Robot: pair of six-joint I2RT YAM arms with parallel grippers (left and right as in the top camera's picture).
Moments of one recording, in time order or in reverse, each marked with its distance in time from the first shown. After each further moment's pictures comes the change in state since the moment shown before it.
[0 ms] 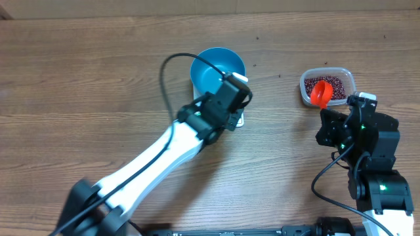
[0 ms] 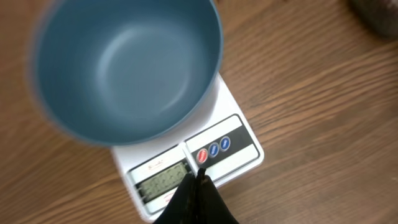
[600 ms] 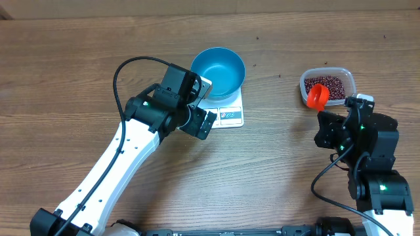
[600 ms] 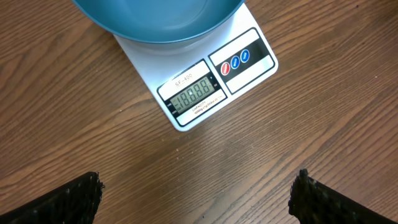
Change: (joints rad) left arm 0.256 -0.124 0.008 -0.309 0.330 0.225; right arm 0.000 0.000 0.000 -0.027 -0.038 0.000
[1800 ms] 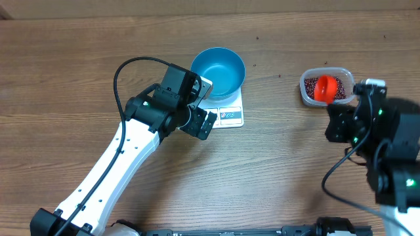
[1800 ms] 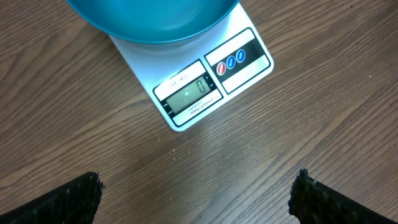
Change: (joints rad) left arm 0.000 0.000 0.000 0.000 0.015 0.000; right arm 0.000 0.125 0.362 -0.322 0.035 -0.138
